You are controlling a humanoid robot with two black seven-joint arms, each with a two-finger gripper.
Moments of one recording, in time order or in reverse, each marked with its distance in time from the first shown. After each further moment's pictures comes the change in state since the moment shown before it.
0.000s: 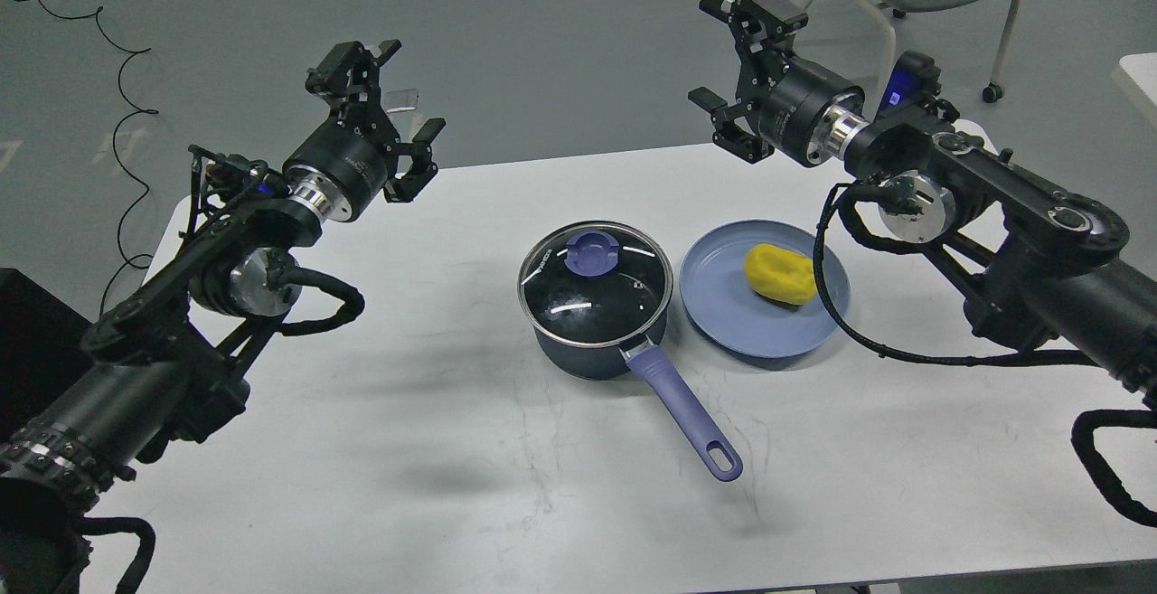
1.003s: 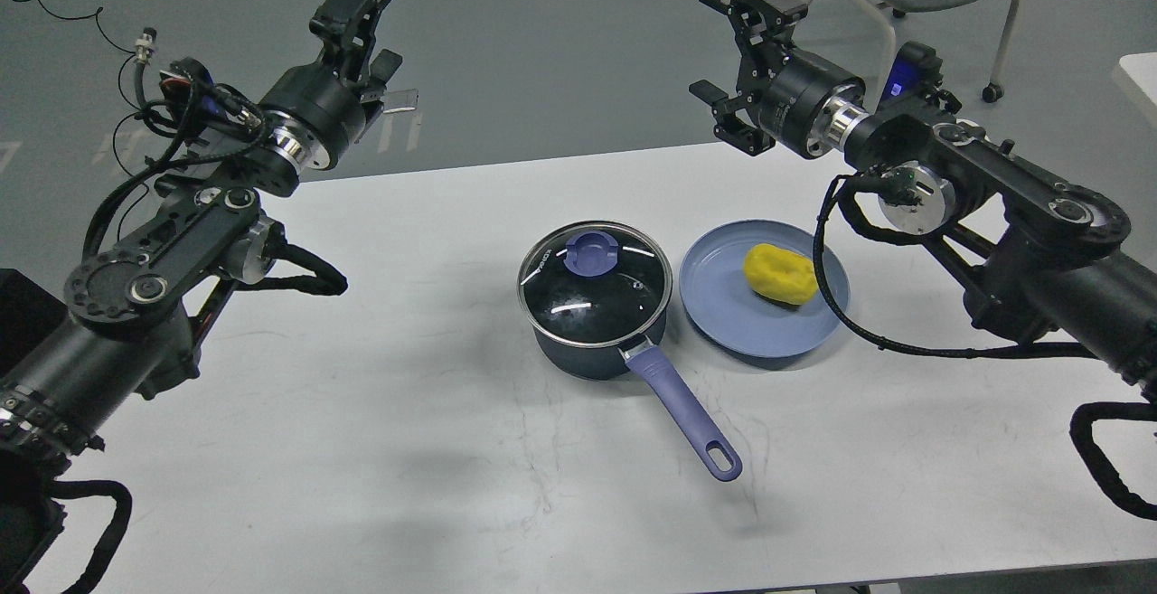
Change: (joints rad) left arm -0.101 0.040 0.022 -0.035 0.679 0.167 -0.084; right arm 0.016 -0.004 0.011 -0.003 -0.007 -0.008 -0.017
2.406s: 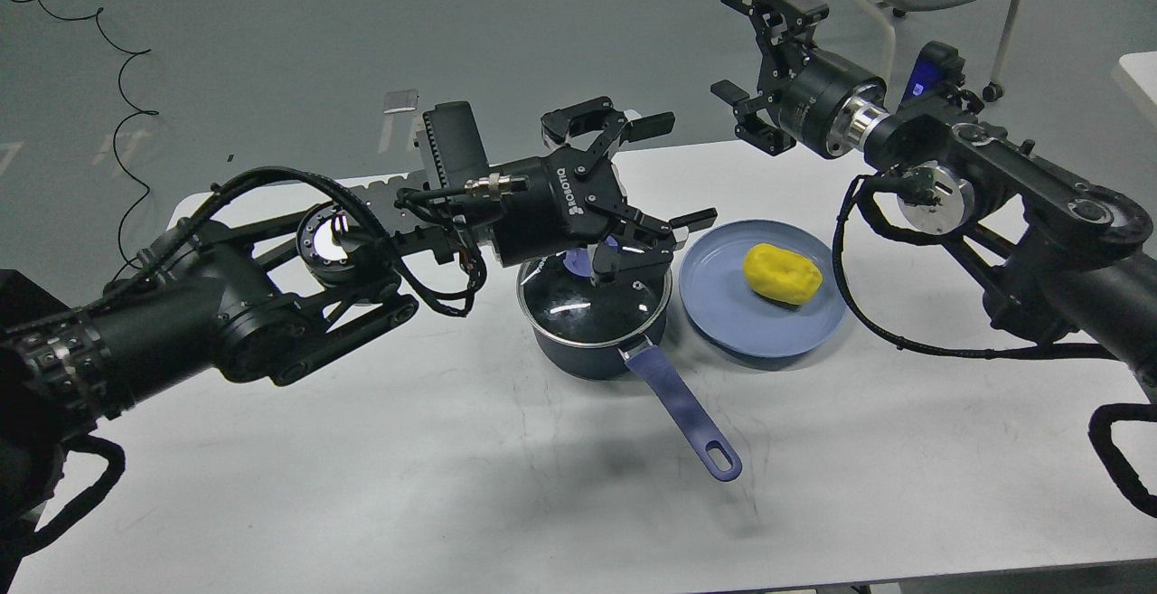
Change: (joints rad) left arm -0.230 -0.069 0.555 -0.195 1.063 0.378 -0.224; right arm -0.013 -0.034 -0.004 0.001 0.000 -0.003 0.000
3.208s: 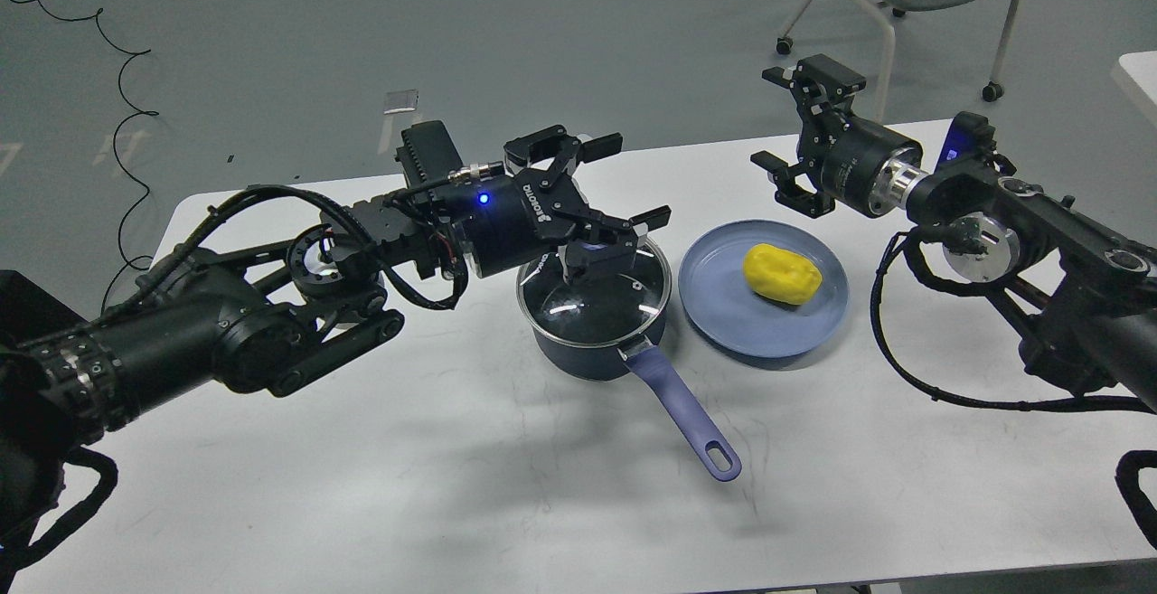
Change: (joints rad) left arm 0.038 -0.003 0.087 0.134 -0.175 -0.010 0.001; right arm -0.140 -0.033 0.073 -0.073 0.012 0.115 -0.045
